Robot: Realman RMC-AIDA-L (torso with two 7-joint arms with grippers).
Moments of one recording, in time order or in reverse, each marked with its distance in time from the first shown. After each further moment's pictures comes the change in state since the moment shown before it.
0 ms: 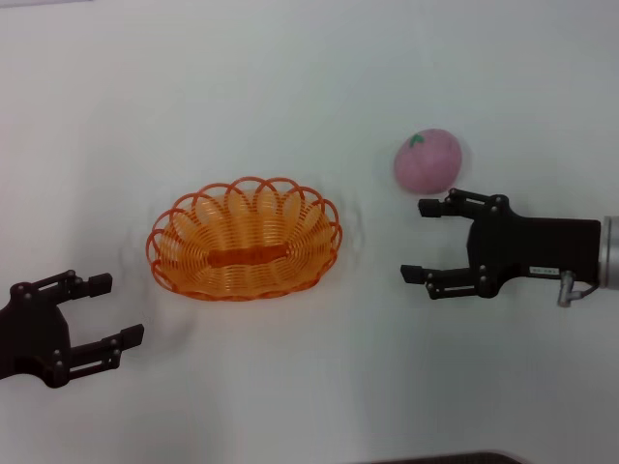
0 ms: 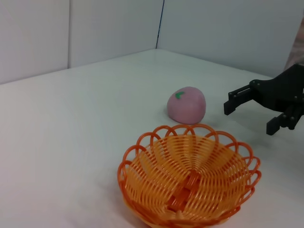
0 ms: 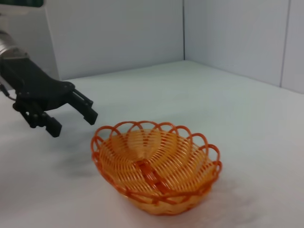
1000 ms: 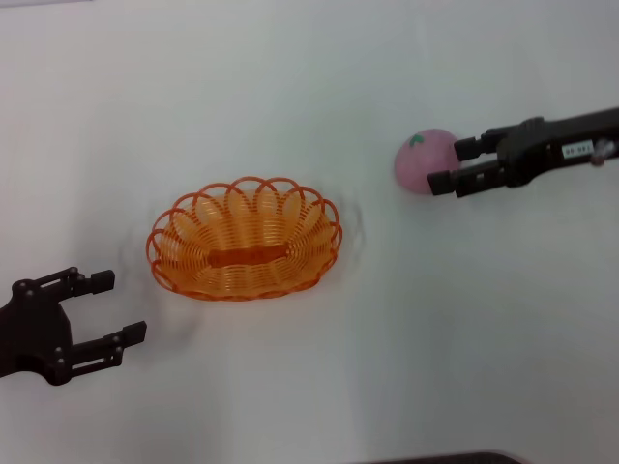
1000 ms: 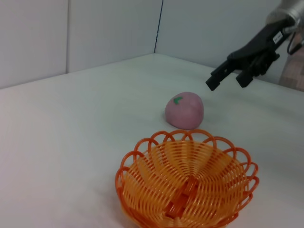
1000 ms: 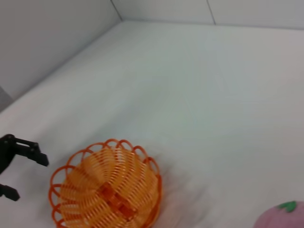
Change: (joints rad) left arm -0.002 0.000 0.000 -0.003 -0.009 0.008 0.000; right arm 0.148 -0.032 0.024 -0.416 -0.302 -0.120 0.984
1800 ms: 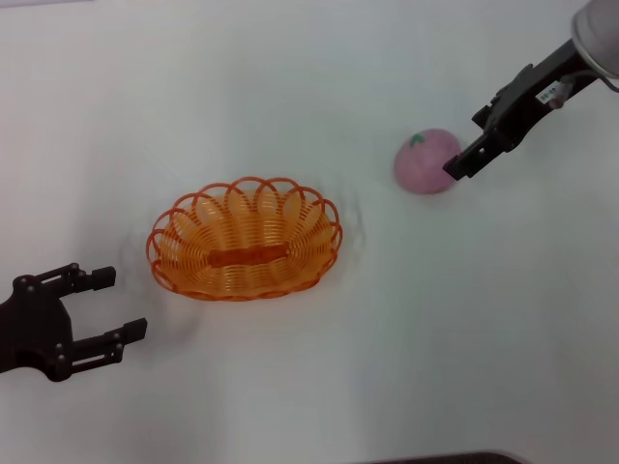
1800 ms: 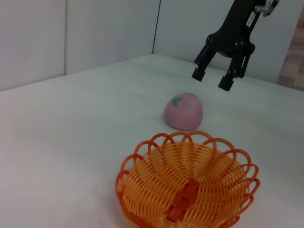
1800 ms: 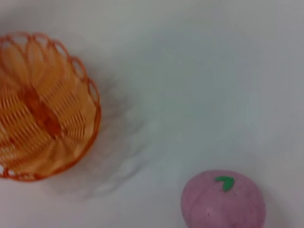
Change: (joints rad) left arm -0.011 0.003 0.002 0.000 0.003 0.002 0.000; right arm 0.308 0.059 -0.065 -0.159 -0.583 -0.080 0.217
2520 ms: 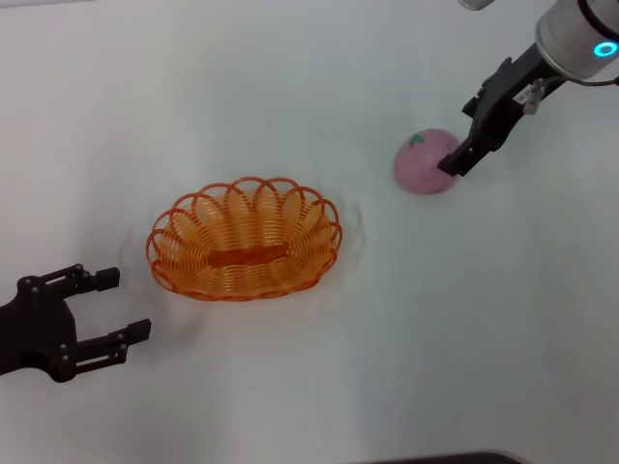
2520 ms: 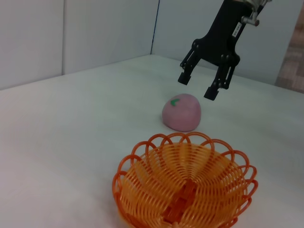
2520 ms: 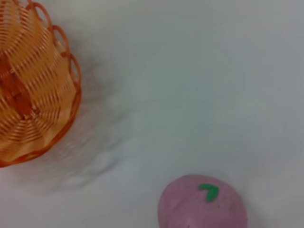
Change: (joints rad) left arm -0.002 -0.002 0.000 -0.010 0.001 -0.002 0.000; right arm 0.020 0.016 -0.123 0.044 -0.047 0.127 -0.025
